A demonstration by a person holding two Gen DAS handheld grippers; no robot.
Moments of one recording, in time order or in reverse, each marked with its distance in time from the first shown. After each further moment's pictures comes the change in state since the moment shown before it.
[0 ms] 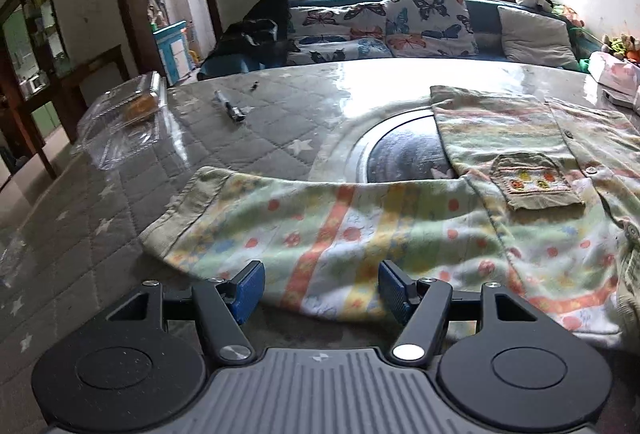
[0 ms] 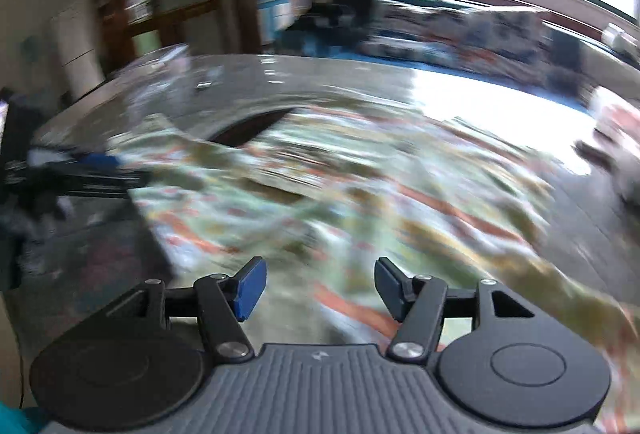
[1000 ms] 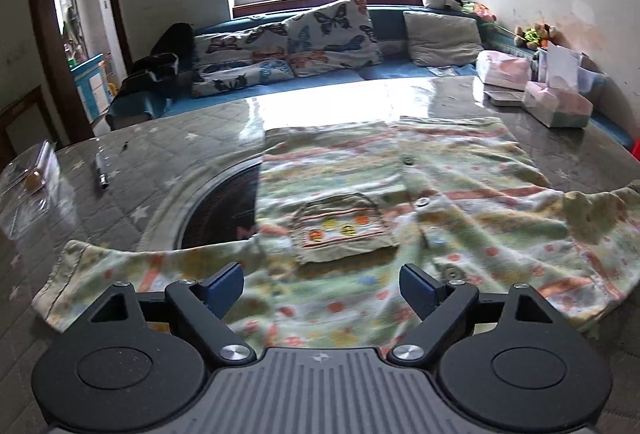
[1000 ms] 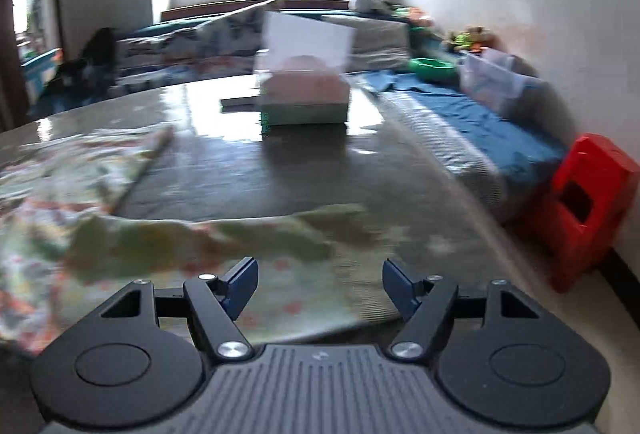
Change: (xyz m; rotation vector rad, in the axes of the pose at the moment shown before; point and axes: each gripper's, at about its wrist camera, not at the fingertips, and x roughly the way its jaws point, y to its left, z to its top) left arm -0.033 -0.122 0.038 0.139 -0.043 -0.242; right arm -0.082 -0.197 -0.088 0.376 -0.087 -0.598
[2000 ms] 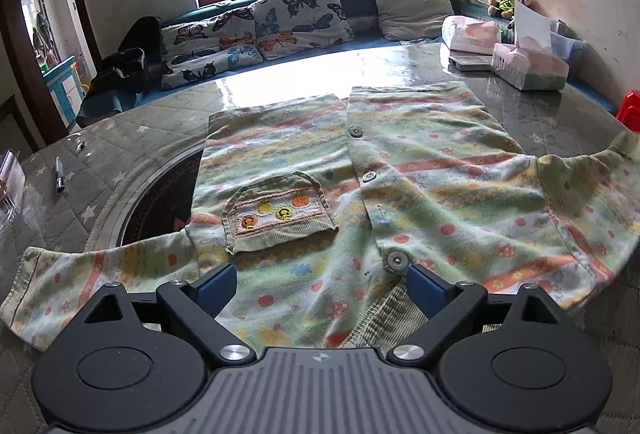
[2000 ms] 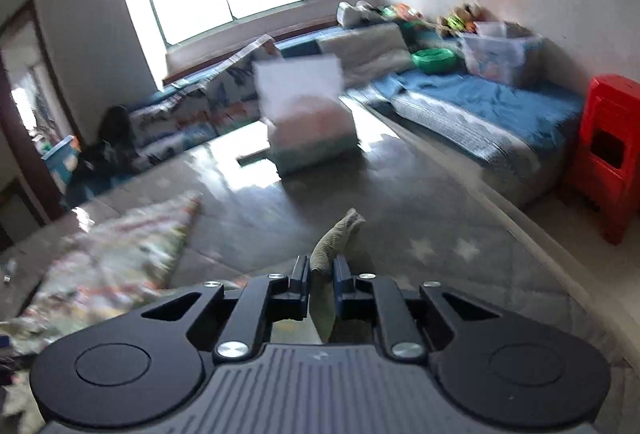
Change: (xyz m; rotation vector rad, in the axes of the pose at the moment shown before) left arm 0.023 -0.035 -0.007 0.063 0.058 -0.042; right arm -0.027 -0.014 0.017 0.236 -0.095 0.189
